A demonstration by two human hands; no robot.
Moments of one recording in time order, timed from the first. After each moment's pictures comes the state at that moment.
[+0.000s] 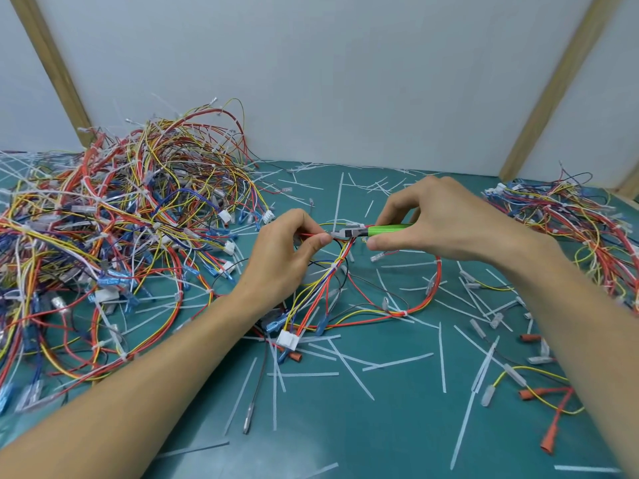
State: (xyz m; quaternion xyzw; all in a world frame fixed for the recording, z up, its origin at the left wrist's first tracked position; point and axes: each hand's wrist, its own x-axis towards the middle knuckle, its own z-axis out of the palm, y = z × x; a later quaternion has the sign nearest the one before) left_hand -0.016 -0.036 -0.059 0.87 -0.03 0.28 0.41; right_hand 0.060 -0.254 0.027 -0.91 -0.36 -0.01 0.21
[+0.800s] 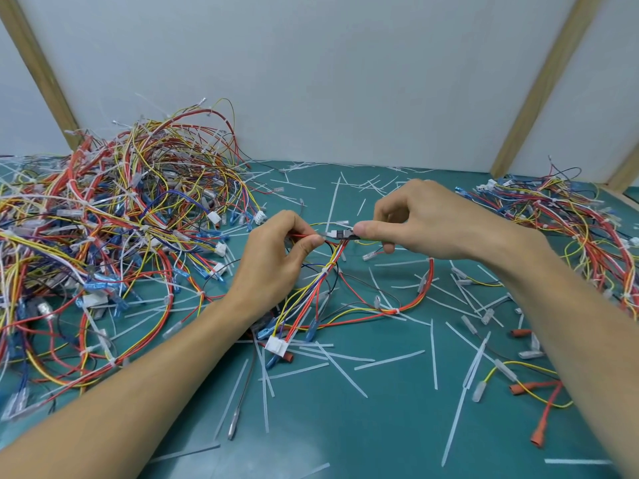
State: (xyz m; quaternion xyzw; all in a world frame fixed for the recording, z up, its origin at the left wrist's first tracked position) left_hand -0.018 -0.038 -0.062 0.87 -0.05 0.31 0.39; right_hand 0.060 -0.252 0.027 -0.91 -0.35 0.05 0.22
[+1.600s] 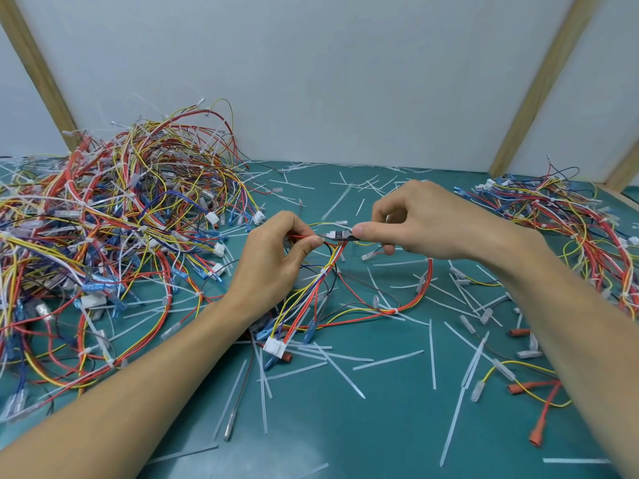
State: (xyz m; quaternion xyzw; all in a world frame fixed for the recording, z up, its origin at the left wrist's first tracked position) left_hand -0.018 -0.038 -0.063 0.87 -0.06 0.31 0.39; right_hand 0.060 -0.252 0.026 -0.91 -0.35 0.05 0.20
